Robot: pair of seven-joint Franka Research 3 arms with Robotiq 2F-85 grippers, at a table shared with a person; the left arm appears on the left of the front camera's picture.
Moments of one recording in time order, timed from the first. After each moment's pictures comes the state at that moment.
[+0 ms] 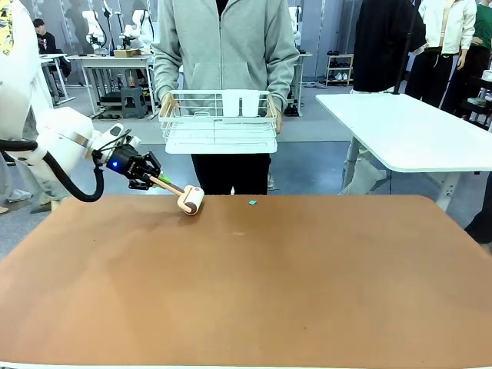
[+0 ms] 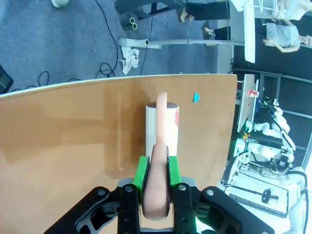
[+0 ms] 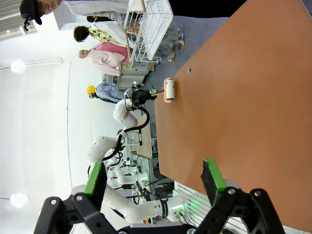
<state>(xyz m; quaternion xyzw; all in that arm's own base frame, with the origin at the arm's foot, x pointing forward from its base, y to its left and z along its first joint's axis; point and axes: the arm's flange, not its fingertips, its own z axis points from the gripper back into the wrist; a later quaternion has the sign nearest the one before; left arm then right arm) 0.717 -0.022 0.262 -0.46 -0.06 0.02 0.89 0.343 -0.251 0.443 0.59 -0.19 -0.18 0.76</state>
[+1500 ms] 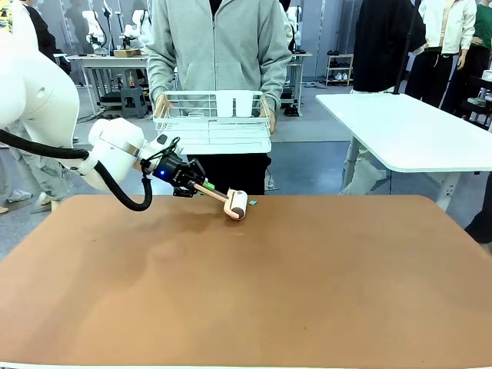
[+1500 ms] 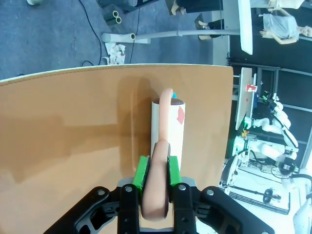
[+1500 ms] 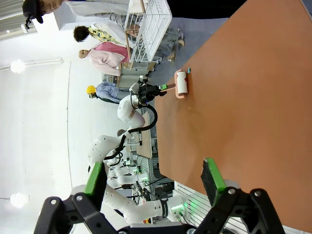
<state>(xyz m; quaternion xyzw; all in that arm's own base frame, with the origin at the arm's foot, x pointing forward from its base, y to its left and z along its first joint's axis) 0.705 -0.153 0.246 -0.47 -0.06 0.01 0.88 0.344 -0.251 0.443 0.59 -0.19 -0.18 0.76</state>
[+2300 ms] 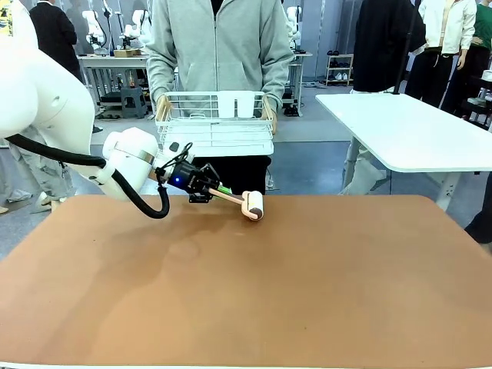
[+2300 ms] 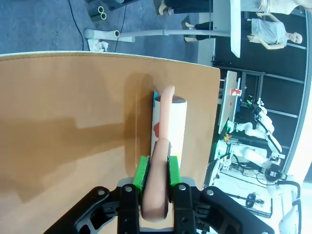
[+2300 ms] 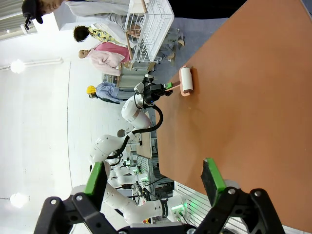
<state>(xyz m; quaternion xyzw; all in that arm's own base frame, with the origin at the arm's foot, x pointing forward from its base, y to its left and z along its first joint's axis) 0.696 -0.196 0.224 -0.51 -0.05 0.04 0.86 0.344 -0.251 0.443 0.59 -0.19 -0.18 0.76</state>
